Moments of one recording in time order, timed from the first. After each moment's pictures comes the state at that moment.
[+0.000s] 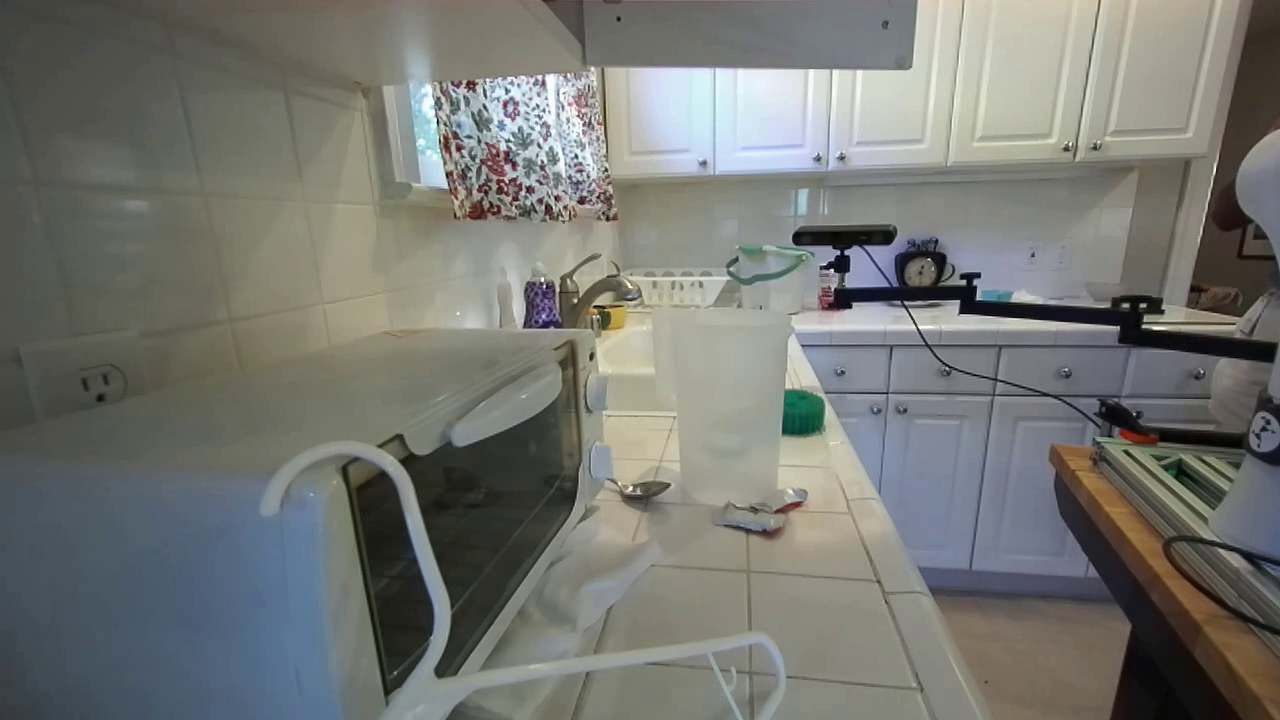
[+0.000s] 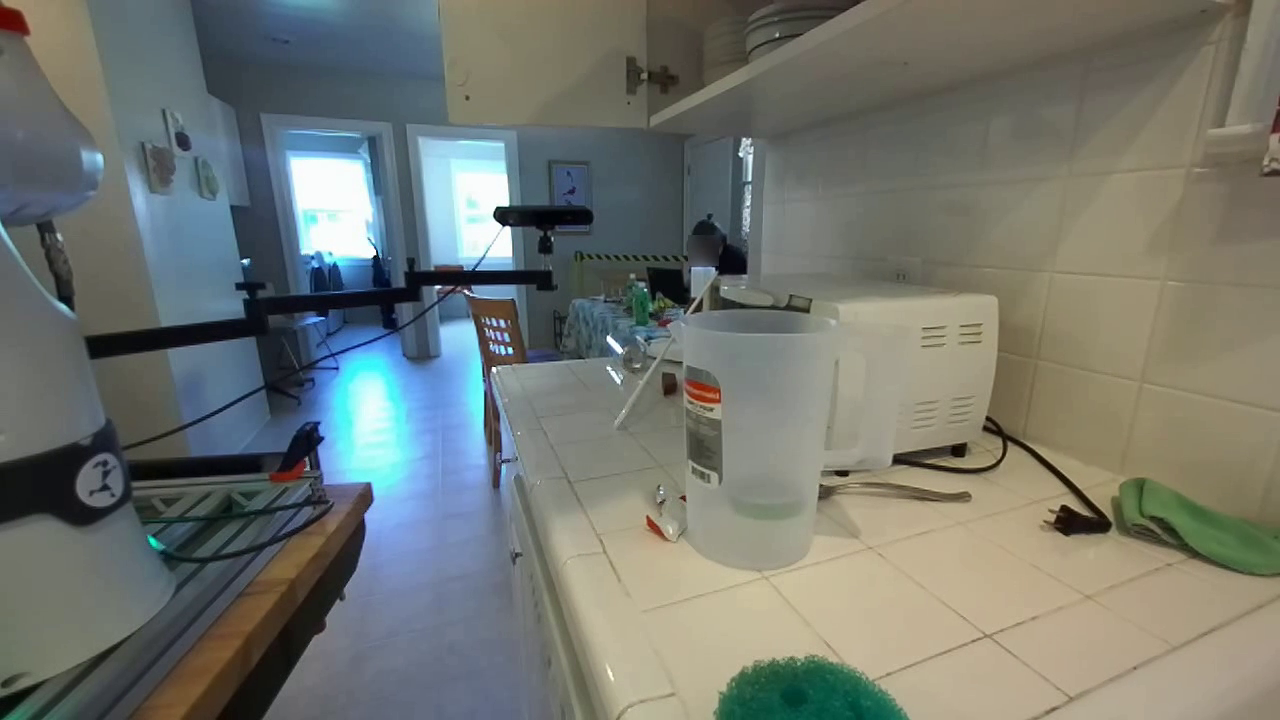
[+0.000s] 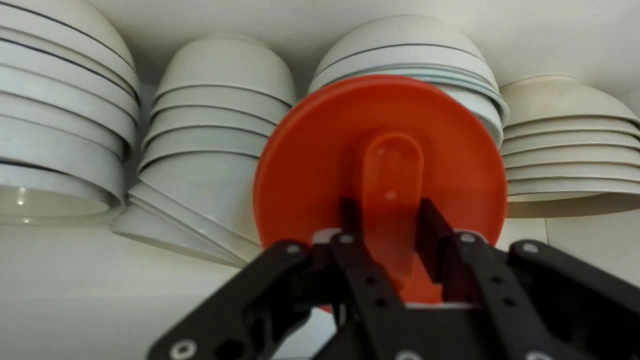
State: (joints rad) arm 0.22 -0.09 0.25 -1.59 -0.03 2.52 0.03
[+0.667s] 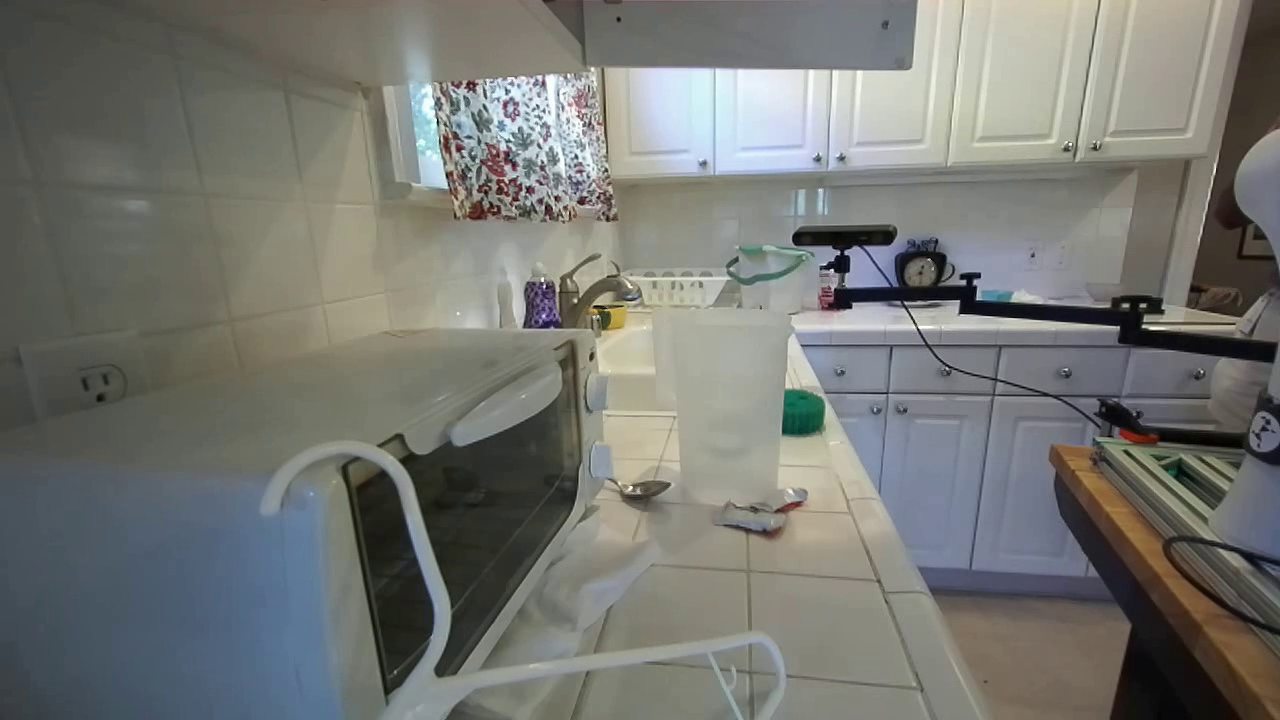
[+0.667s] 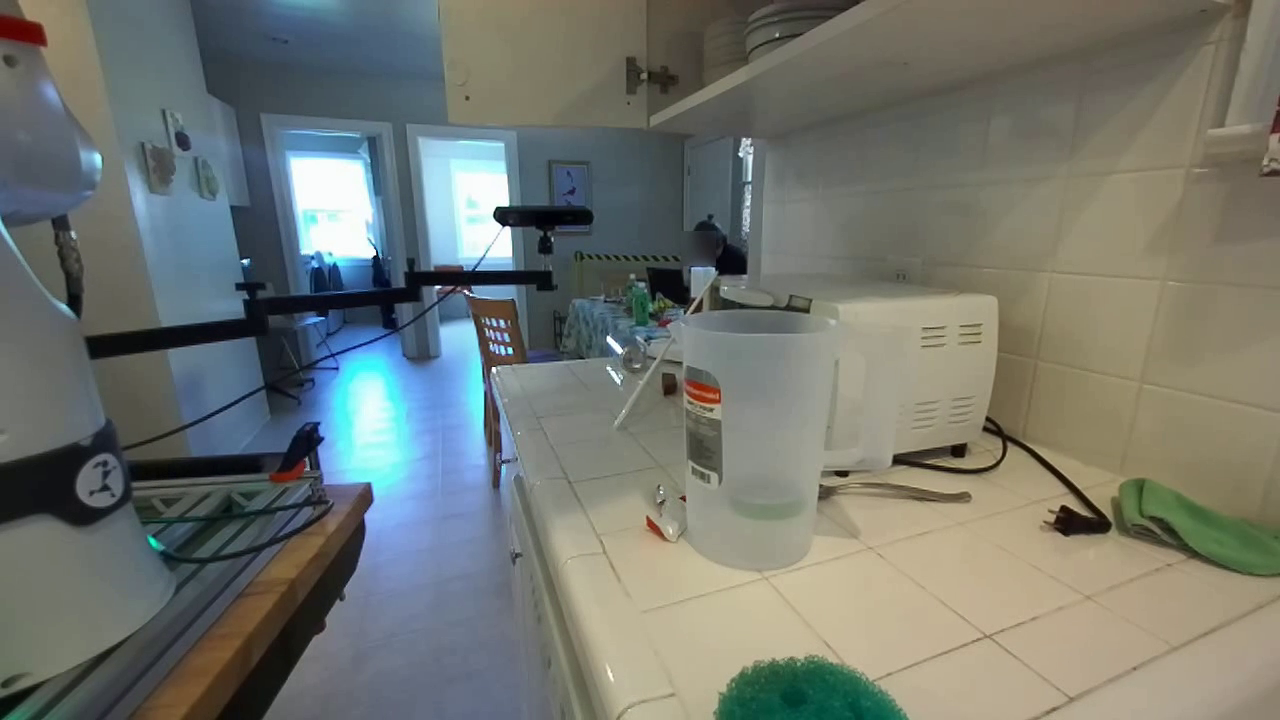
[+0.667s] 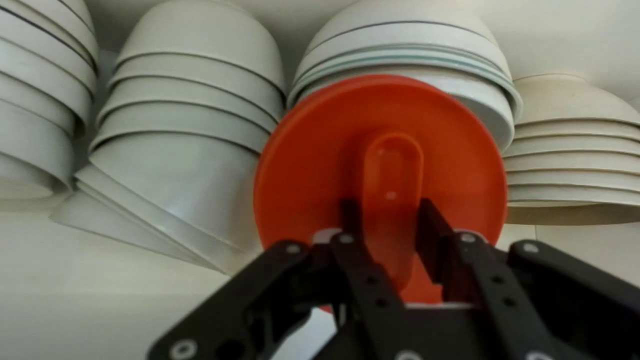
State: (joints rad) arm 0.23 0.02 0.25 -1.50 -0.03 2.56 -0.06
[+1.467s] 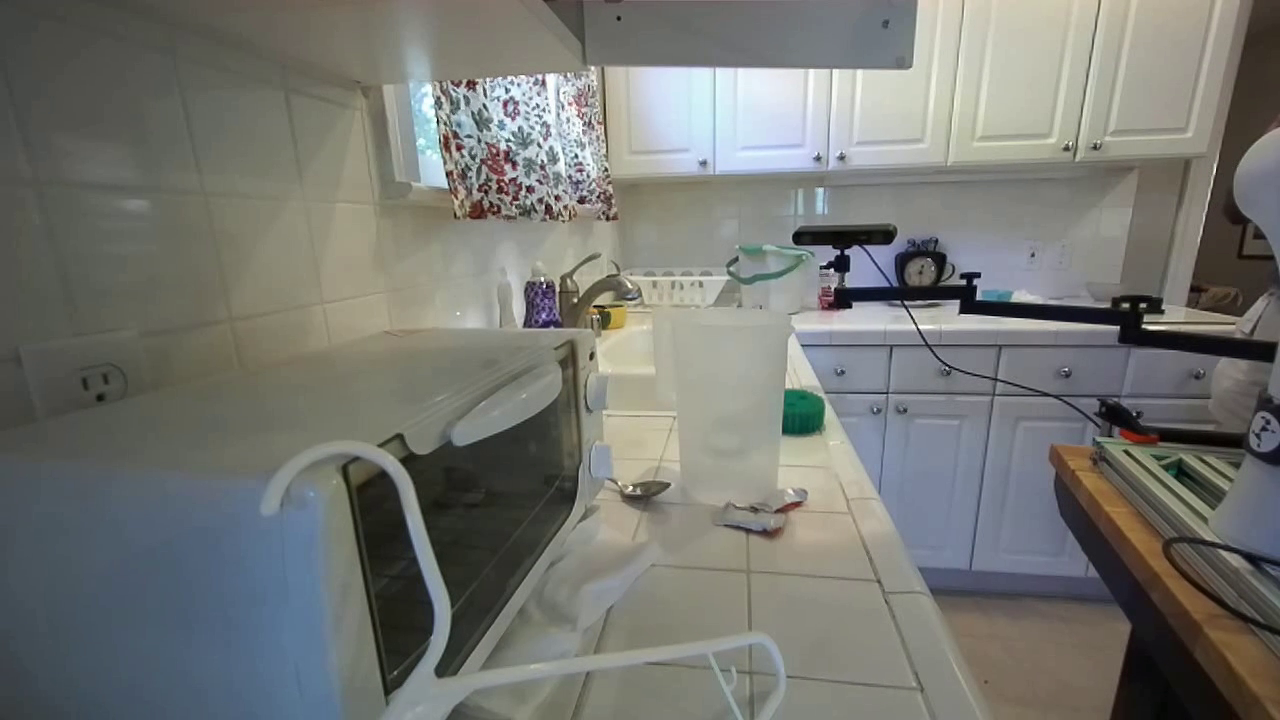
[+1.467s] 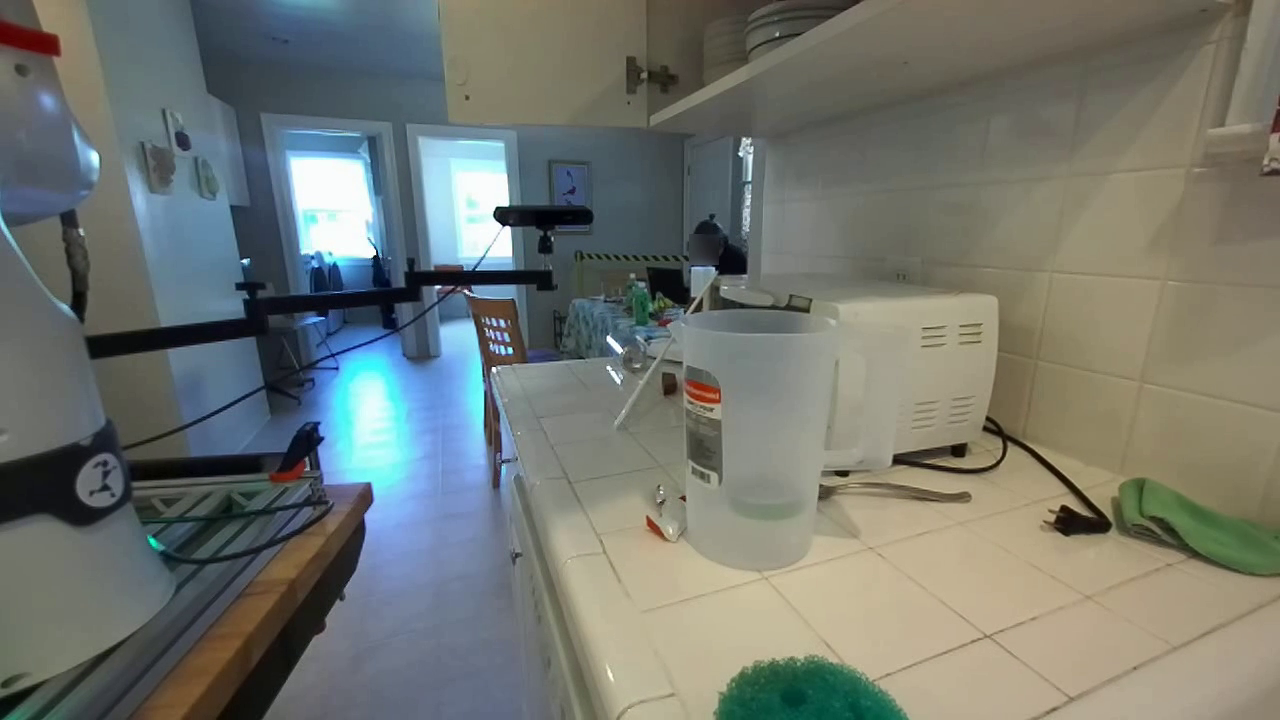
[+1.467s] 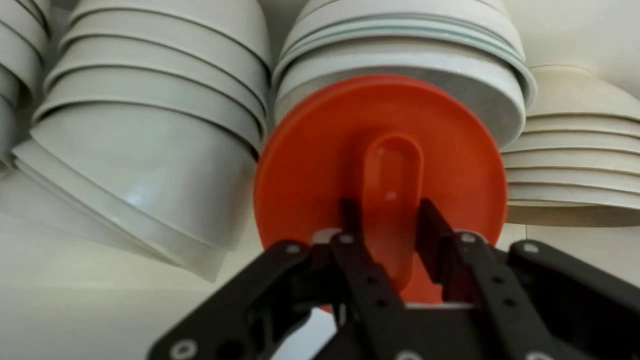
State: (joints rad) arm 0.24 0.12 0.26 -1.41 -0.03 2.59 -0.12
